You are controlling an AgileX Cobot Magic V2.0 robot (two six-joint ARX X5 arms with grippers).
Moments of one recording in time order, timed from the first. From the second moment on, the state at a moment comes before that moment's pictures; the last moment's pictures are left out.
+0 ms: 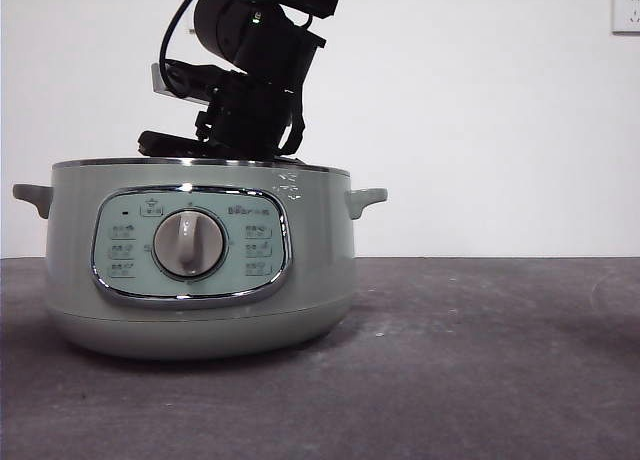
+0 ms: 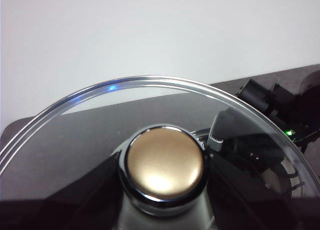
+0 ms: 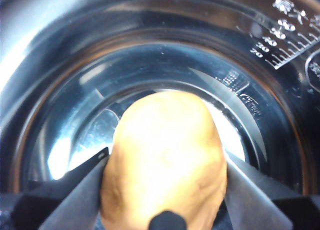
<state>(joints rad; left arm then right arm) -0.49 0.49 1.05 -0.75 -0.28 -0.01 0.80 2.21 1.92 -0.75 -0.07 -0.15</state>
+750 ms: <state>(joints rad) -0.49 0.50 1.05 -0.73 -0.29 -0.01 0.78 1.95 1.92 -1.02 -0.04 -0.14</state>
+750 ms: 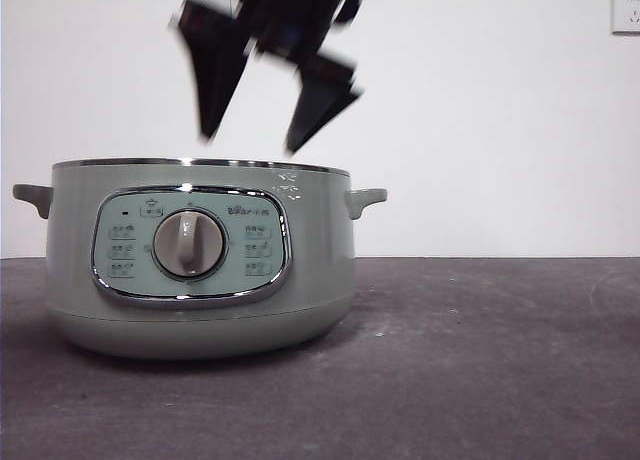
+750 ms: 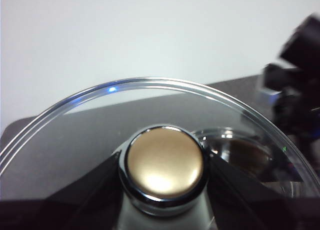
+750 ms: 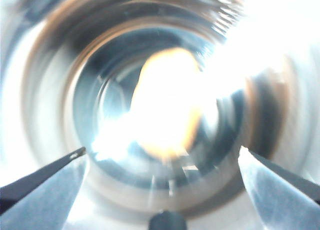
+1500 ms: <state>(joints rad) -0.49 1.14 1.05 -0.37 -0.02 -0.01 0.76 1.29 1.92 -1.25 -0.04 -0.05</state>
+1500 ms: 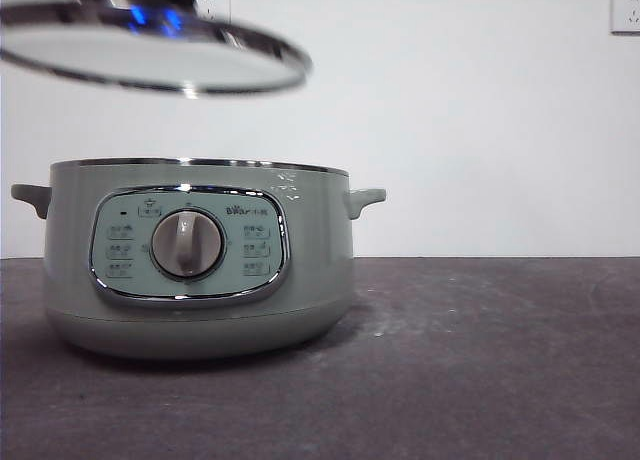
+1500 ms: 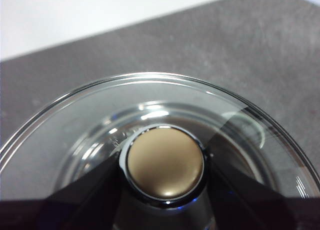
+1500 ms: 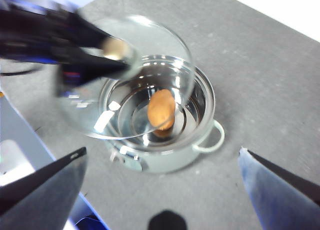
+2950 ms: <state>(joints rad) -0.49 1.39 1.09 -0.33 0.03 -0.02 0.76 1.19 1.92 -1.35 -0.04 0.00</state>
